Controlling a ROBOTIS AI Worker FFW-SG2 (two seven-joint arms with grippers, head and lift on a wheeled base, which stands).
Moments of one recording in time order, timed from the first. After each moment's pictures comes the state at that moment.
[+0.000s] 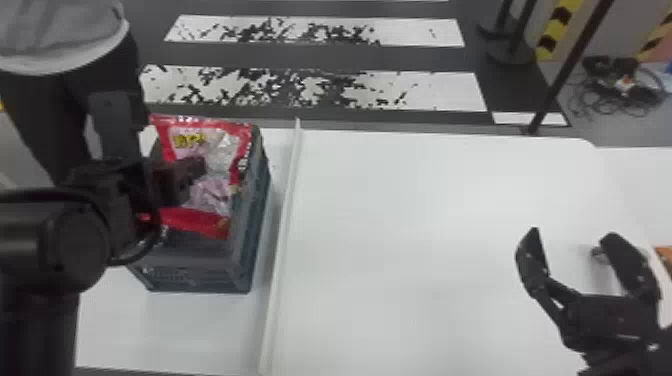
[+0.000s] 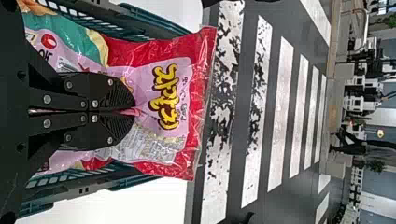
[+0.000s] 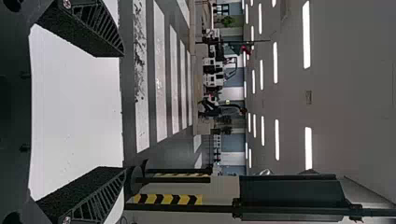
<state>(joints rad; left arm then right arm) 0.01 0.14 0.14 -2.13 0.23 1.19 0.01 0.71 -0.14 -0.05 -2.00 -0.17 -0.27 -0.05</state>
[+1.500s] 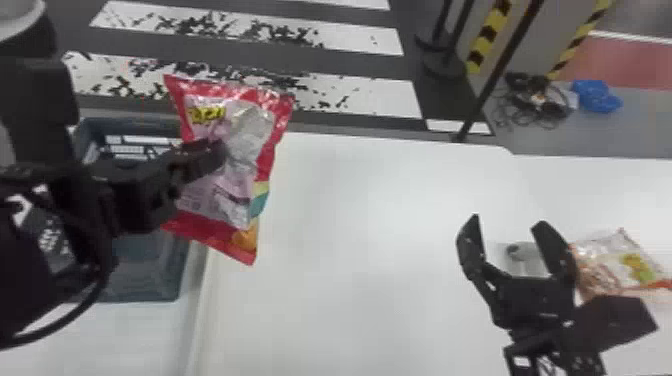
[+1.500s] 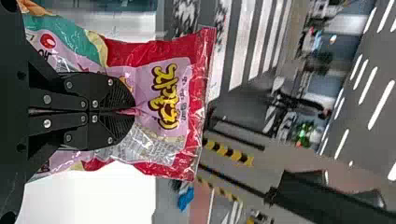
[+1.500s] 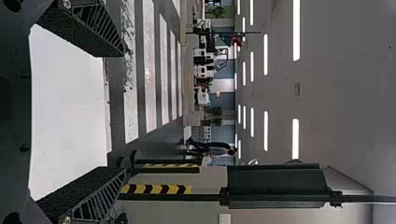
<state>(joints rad) 0.20 0.08 0.05 -2.53 0.49 1.23 -0.08 0.69 -0.12 -0.09 -2.03 -0.17 -0.27 -0.05</state>
